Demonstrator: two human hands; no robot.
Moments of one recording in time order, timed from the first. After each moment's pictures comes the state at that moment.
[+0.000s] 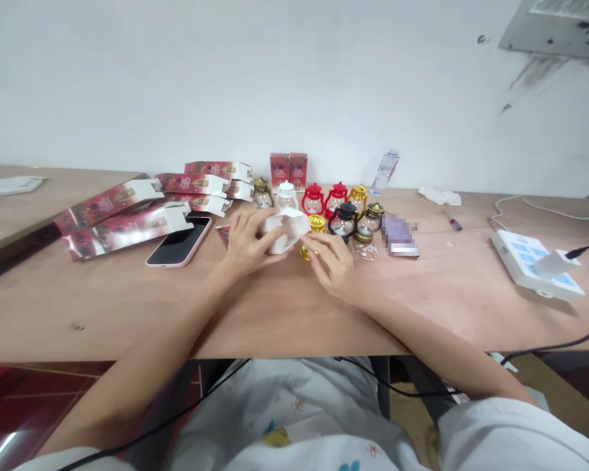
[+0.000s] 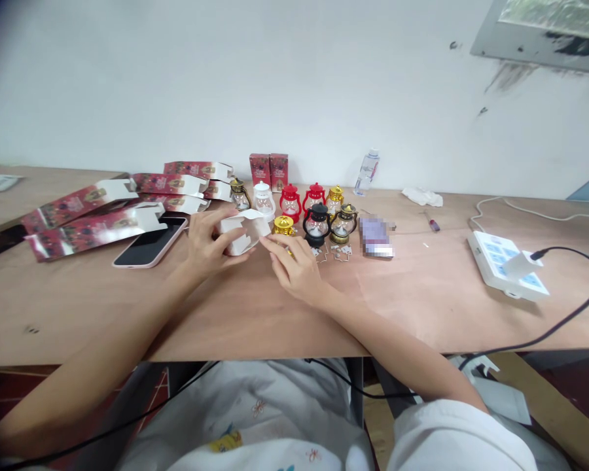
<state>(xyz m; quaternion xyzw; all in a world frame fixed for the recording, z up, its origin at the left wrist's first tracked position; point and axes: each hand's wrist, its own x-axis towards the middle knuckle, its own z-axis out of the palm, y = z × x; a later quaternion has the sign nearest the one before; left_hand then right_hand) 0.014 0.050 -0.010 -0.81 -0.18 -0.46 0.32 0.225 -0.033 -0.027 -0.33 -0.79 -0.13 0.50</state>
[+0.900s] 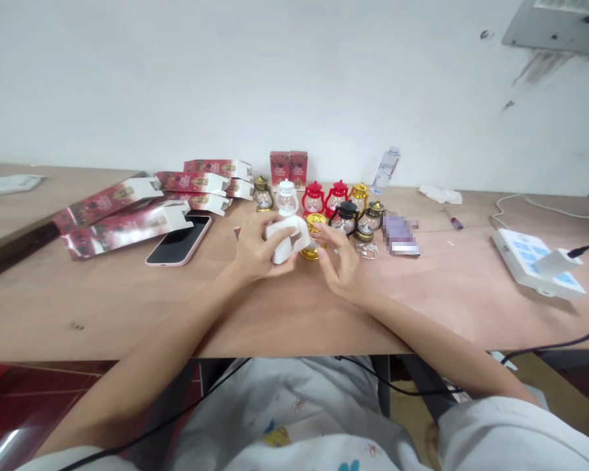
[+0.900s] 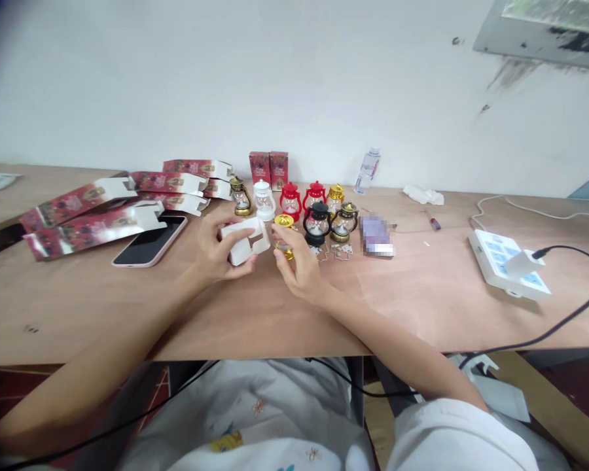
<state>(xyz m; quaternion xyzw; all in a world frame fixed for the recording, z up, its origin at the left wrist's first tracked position) 0.028 0.033 -0.008 -0.83 -0.19 -0.47 0.24 0.225 -0.033 -0.027 -0.31 -0.76 -0.01 0.57</state>
